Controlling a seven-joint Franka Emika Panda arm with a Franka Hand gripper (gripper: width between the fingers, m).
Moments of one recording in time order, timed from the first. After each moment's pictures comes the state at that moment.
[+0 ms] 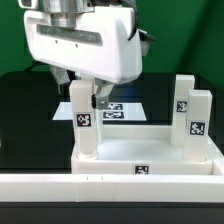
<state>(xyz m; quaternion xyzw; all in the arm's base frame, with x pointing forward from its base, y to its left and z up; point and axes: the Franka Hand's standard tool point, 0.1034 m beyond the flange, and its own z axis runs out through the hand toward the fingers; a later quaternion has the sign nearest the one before) 0.604 -0.063 0.118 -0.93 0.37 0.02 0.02</state>
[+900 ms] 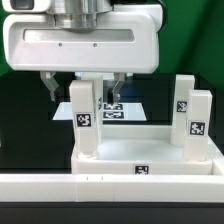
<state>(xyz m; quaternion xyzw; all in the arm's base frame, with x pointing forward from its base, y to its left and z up) 0.604 -0.060 0.117 -1.00 0.07 0.02 0.01</state>
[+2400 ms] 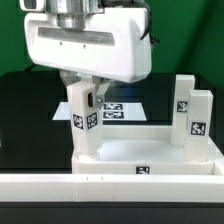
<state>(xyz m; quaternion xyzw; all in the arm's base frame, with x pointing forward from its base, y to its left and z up) 0.606 -0.060 0.114 -0.91 0.42 -0.01 0.02</state>
